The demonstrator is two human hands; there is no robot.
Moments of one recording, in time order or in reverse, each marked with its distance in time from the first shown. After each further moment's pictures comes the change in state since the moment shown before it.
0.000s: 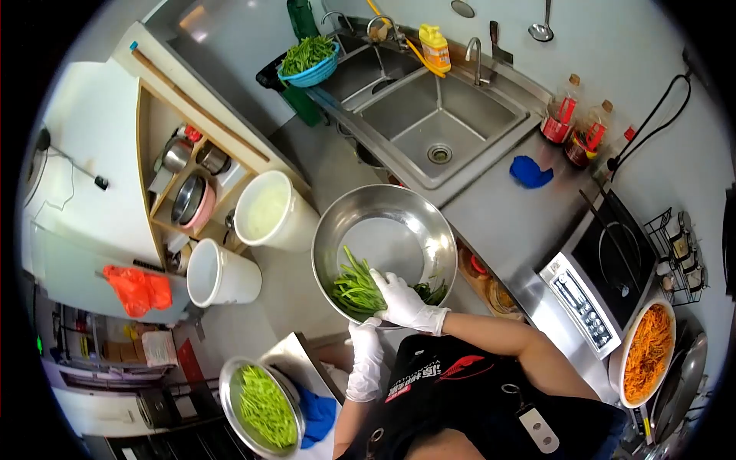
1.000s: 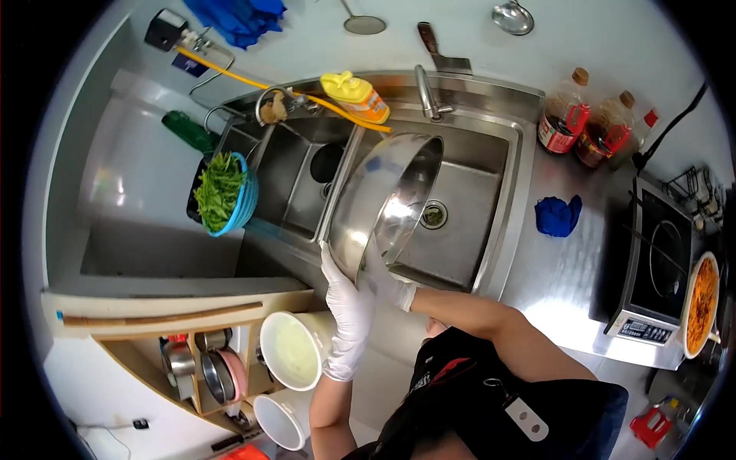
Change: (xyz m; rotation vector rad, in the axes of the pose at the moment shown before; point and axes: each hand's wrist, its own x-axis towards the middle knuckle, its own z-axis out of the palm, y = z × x) left_hand 0.345 0.262 0.365 1.109 -0.537 0.916; right_hand 0.442 0.160 -0.184 1.186 0.976 -0.190
